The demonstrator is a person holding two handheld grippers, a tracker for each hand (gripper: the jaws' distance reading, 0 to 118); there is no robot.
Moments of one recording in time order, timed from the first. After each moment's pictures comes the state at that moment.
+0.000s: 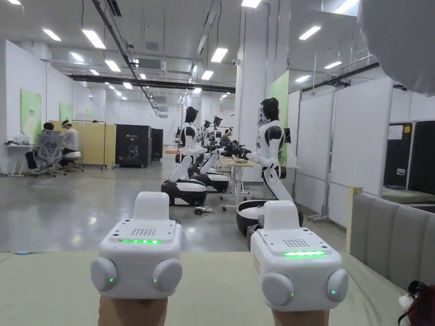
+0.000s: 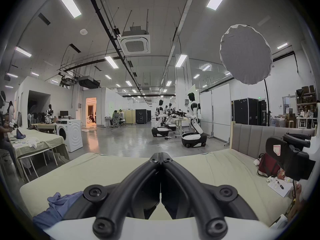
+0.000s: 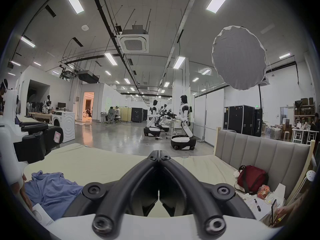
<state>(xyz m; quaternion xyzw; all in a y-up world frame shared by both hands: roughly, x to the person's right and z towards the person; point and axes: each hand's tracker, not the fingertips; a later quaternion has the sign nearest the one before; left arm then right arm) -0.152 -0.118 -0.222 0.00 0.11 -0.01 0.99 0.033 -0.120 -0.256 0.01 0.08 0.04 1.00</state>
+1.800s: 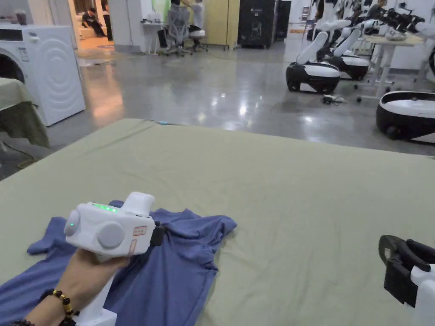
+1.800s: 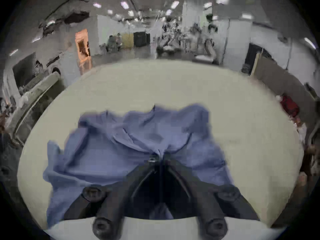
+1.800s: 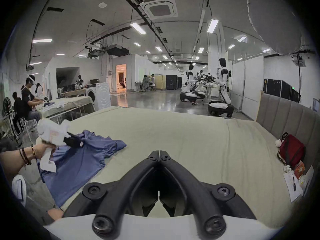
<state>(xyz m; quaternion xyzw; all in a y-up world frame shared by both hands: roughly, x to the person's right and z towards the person) -0.493 -0.348 -0.251 -0.32 0.07 0.04 0.94 -0.014 -0.270 -0.257 -0.15 0.25 0.05 0.96</state>
